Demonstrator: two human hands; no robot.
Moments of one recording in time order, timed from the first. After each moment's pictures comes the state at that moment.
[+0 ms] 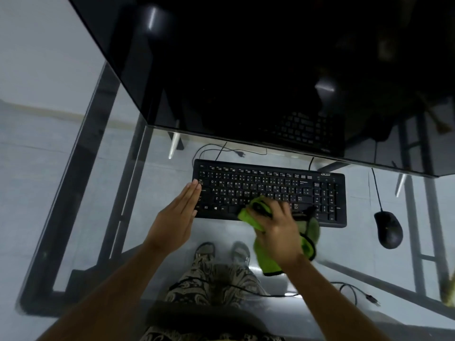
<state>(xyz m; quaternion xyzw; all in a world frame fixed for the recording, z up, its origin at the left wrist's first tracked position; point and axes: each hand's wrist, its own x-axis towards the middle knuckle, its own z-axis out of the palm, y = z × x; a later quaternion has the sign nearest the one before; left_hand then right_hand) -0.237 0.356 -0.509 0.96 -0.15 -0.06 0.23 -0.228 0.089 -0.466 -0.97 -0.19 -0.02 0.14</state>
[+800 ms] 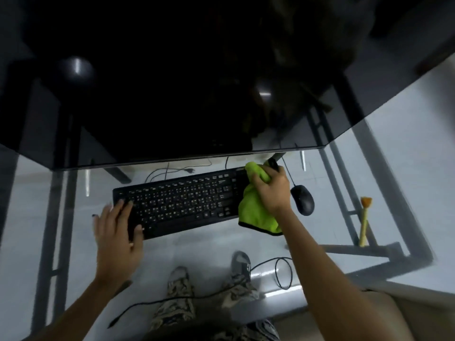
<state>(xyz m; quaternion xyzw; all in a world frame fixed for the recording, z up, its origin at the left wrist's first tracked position) -0.230 0.301 -0.469 0.96 -0.05 0.02 0.27 -0.179 -0.052 -0.411 -0.90 0.24 -0.01 0.38</state>
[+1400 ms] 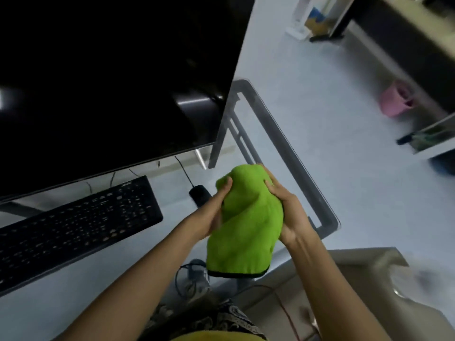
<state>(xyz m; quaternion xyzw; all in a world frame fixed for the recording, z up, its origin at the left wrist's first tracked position) -0.231 -0.142 -0.377 0.48 0.07 -0.56 0.68 -0.315 -0.281 -0.323 -0.34 0.29 0.00 0.90</state>
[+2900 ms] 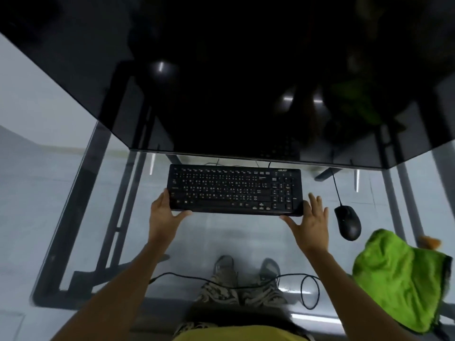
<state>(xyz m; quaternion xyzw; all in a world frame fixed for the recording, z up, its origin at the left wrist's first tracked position) -0.227 0.293 -0.473 0.92 0.15 -0.05 0.37 -0.231 -0.084 -0.481 -0.98 0.08 0.05 0.16</state>
